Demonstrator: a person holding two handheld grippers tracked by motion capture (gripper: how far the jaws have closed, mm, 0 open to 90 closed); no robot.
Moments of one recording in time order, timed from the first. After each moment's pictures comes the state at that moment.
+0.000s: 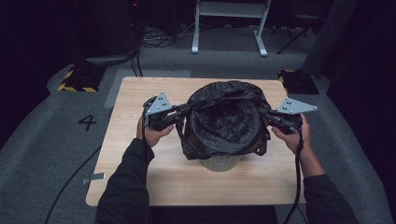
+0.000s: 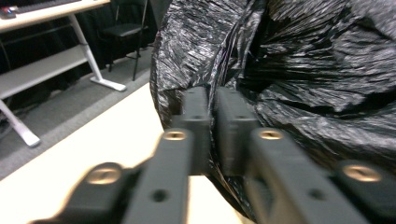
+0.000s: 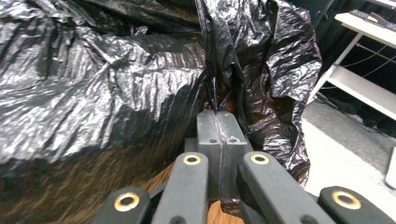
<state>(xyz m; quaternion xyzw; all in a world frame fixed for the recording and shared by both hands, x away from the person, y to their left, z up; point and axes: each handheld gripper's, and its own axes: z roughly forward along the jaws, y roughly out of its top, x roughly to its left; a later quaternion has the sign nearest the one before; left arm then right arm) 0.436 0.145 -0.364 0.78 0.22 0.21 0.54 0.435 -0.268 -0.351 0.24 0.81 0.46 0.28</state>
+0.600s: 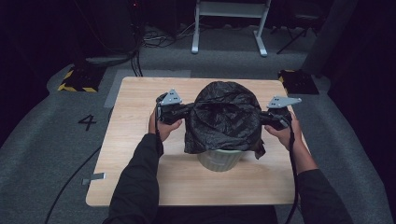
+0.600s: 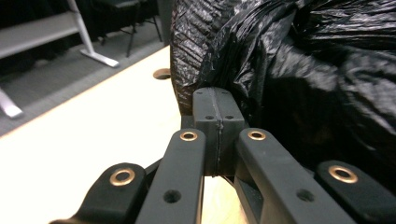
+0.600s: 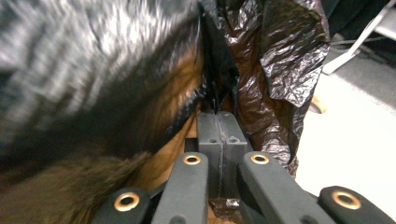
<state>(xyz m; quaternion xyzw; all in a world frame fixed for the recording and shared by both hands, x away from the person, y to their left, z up) 0.481 0.122 -0.394 0.80 0.26 0.16 0.52 0.475 -0.263 -0.385 0.27 0.84 0.43 0.20</state>
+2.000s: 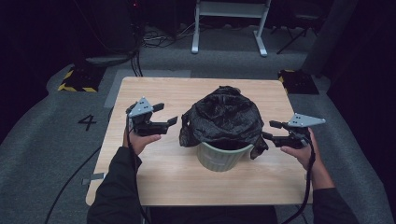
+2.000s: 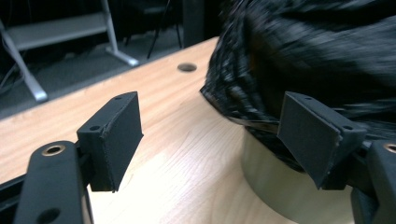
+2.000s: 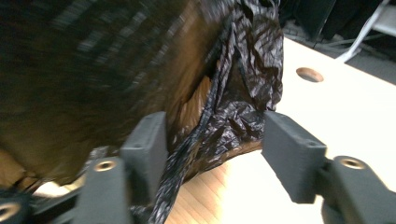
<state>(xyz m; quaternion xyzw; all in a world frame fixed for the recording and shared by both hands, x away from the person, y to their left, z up) 0.415 0.195 -0.383 0.76 0.29 0.19 0.56 0.419 -0.316 -0.402 0.28 0.81 0.47 0.20</state>
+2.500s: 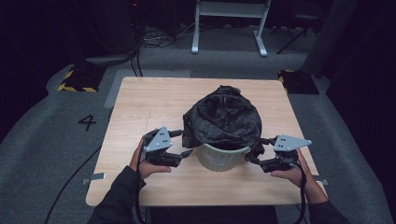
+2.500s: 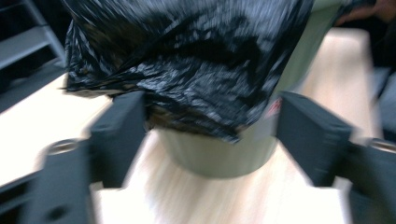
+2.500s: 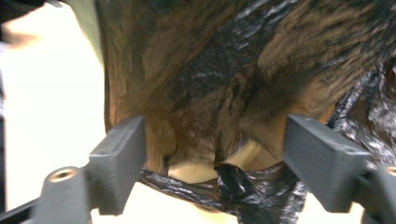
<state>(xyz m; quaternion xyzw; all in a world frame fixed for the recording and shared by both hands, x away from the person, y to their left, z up) 0.353 0.138 -0.402 0.83 0.17 0.20 0.49 0.365 -0.267 -0.419 0.20 0.84 0.47 0.18</state>
